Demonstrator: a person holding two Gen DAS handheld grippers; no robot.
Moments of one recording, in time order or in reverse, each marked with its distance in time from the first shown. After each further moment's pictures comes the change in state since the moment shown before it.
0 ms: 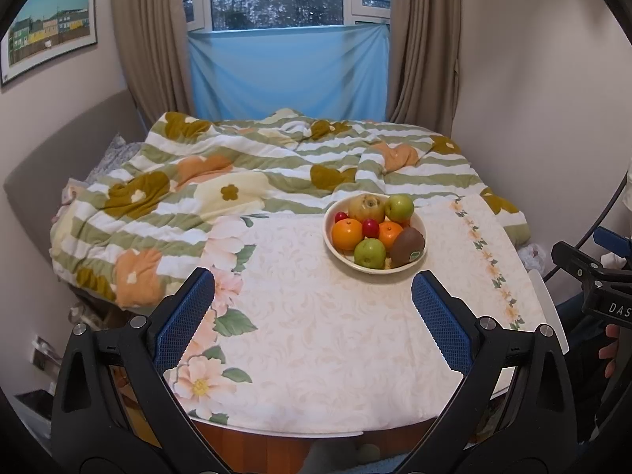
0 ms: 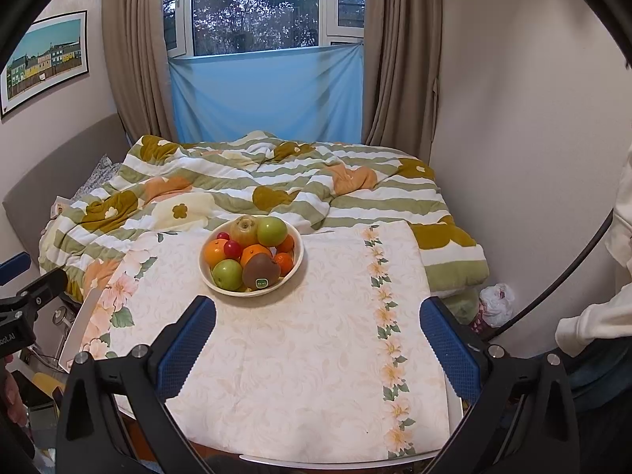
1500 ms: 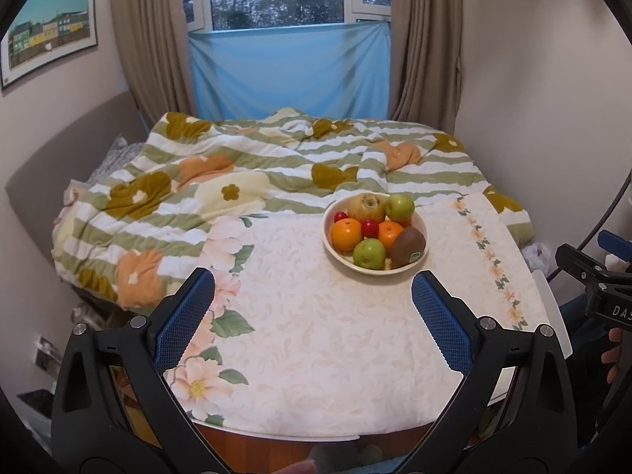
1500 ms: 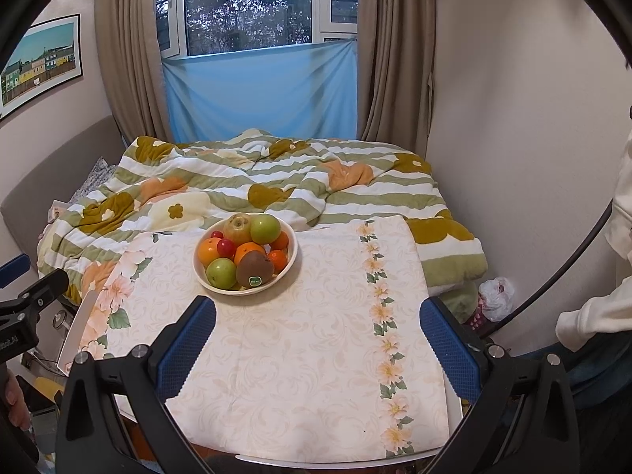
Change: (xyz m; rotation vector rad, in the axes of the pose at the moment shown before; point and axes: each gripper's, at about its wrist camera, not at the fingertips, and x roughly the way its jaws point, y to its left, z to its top) left arm 0.010 -0.011 0.003 0.009 0.004 0.023; right arm 0.002 -0.005 0.002 0.010 0.014 0.001
